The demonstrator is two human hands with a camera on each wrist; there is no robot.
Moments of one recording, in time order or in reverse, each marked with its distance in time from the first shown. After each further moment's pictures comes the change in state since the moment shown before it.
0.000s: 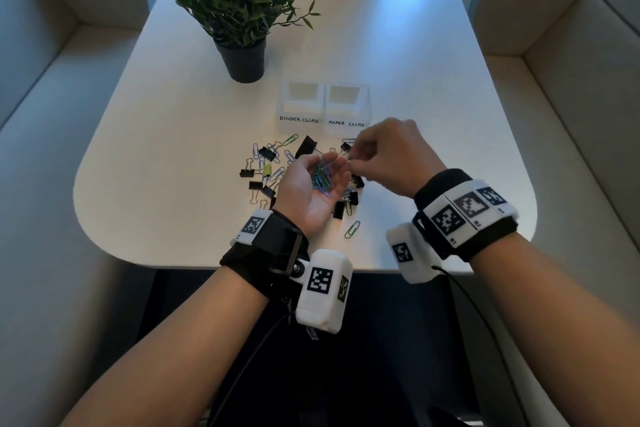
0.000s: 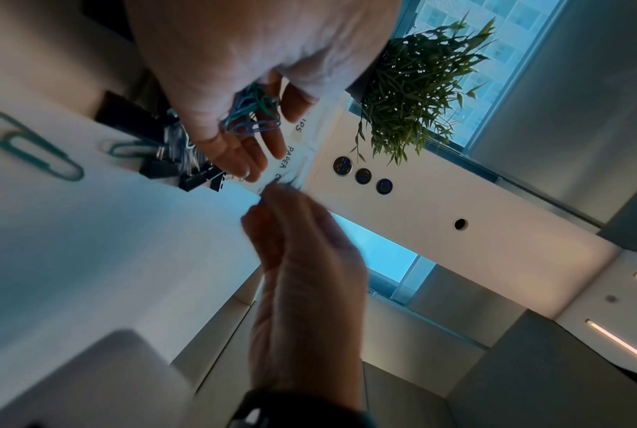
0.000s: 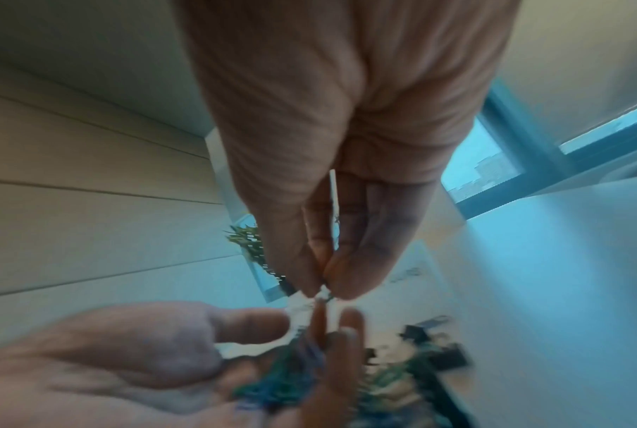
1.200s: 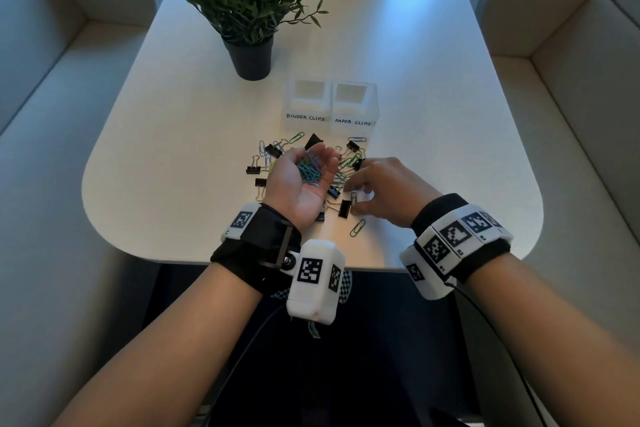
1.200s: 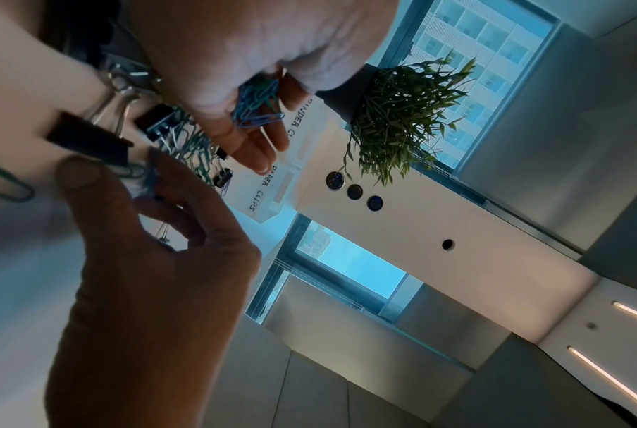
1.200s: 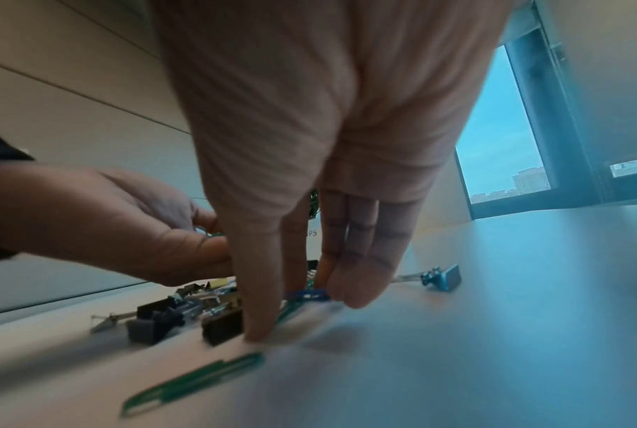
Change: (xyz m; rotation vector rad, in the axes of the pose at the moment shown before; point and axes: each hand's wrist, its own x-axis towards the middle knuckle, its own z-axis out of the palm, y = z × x) left_hand -0.008 0.018 -0.006 -0.116 0.033 0.061; right_hand -0.014 0.019 0.032 -0.208 -0.266 -0.114
